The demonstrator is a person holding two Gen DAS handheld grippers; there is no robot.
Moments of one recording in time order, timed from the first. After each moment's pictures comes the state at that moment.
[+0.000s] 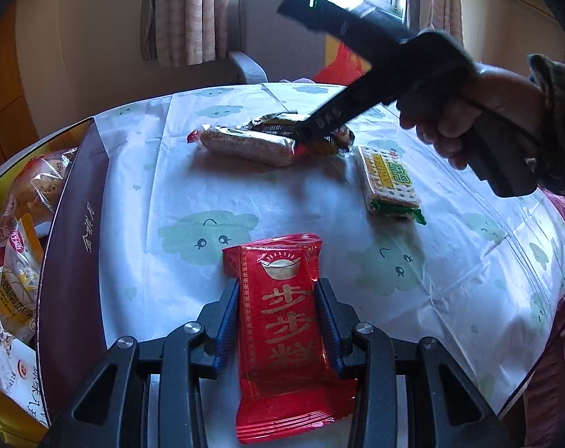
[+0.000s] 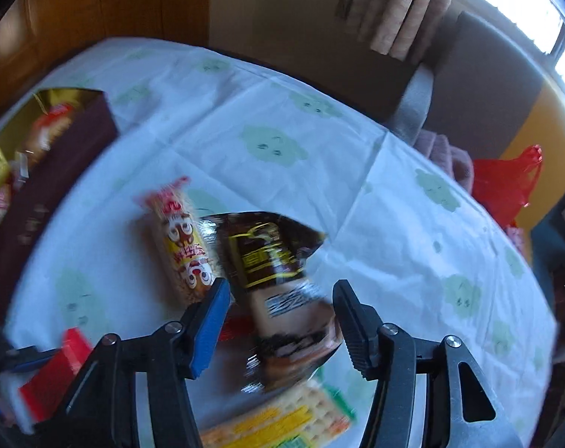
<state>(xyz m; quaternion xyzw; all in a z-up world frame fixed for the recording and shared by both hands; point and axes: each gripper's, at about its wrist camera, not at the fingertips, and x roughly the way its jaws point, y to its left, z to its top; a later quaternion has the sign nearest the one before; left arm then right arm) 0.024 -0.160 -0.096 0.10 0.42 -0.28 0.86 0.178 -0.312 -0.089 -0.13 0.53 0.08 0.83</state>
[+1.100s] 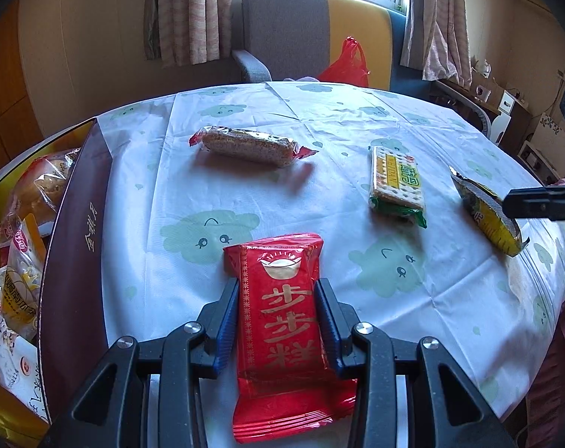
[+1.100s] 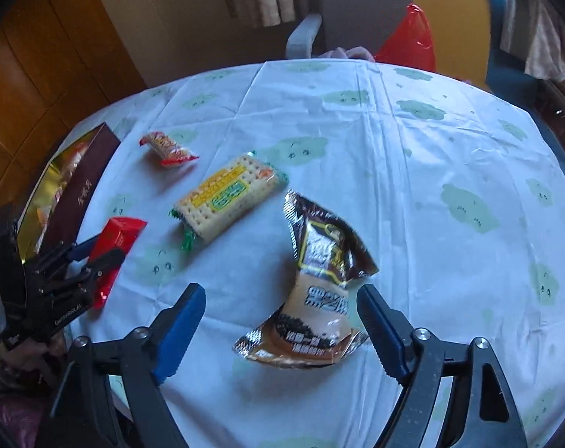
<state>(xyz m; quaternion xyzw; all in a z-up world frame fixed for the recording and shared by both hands) 0.021 -0.165 -0.094 0.11 0.42 -0.27 0.86 -0.043 -0.426 -0.066 0.14 0.50 0.00 0.85</state>
